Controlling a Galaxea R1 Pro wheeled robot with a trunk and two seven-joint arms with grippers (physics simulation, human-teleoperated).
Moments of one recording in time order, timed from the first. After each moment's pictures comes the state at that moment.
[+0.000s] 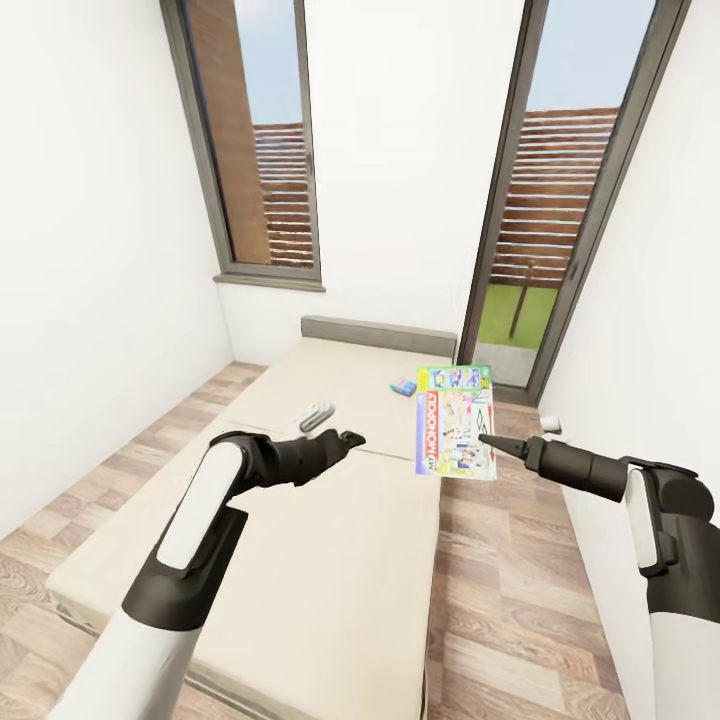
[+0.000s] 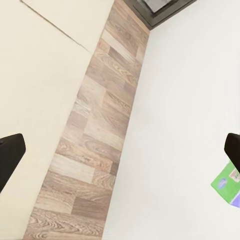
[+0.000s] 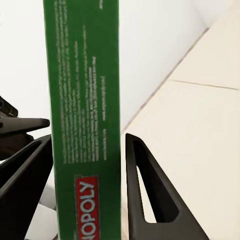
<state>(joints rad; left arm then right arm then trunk) -0.67 -0.08 -0.30 -1.58 1.47 0.83 0.95 -0.63 -0.18 -0.37 -1.37 -0.09 1.04 1.19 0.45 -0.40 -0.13</state>
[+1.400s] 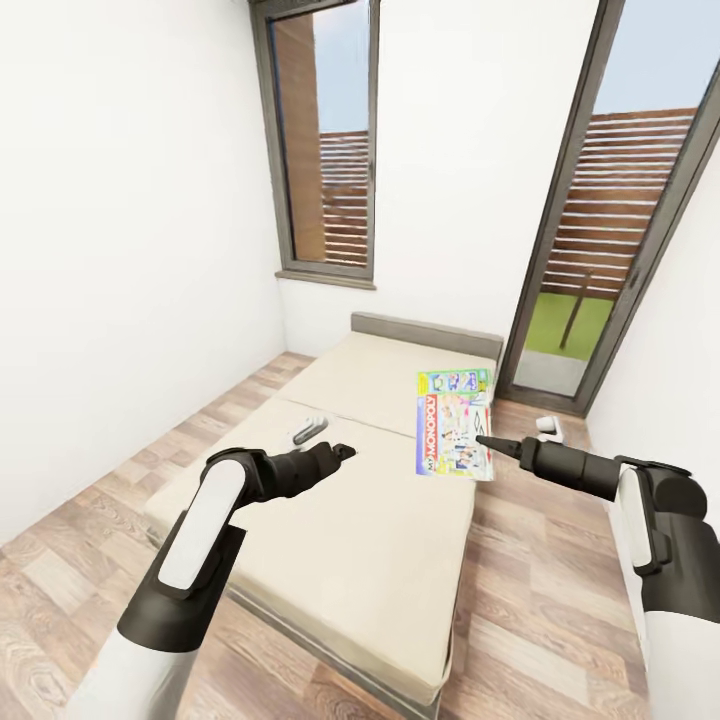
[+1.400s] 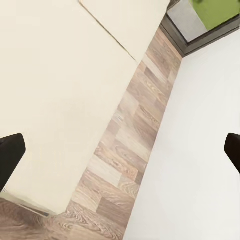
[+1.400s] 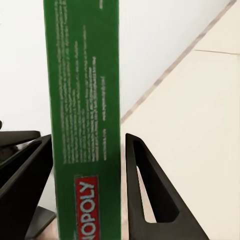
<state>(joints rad) -0.62 -0.08 -0.29 -1.58 1.34 0.83 0.90 -0.63 -0.16 -0.36 -1.37 -0.07 1.04 1.12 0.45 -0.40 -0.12</state>
